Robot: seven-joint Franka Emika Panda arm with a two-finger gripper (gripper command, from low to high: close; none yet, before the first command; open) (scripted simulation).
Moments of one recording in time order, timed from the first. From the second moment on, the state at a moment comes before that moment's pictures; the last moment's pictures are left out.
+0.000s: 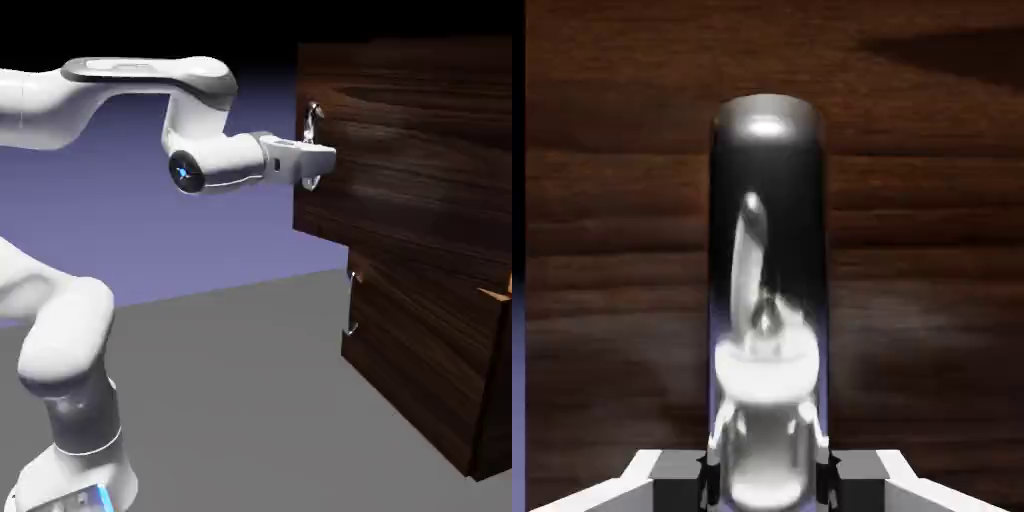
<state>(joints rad) -0.23 -0.87 0.37 -2.60 2.21 2.64 -1.18</state>
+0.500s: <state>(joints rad) -0.15 -1.12 -0.12 -2.80 1.56 2.22 -0.93</state>
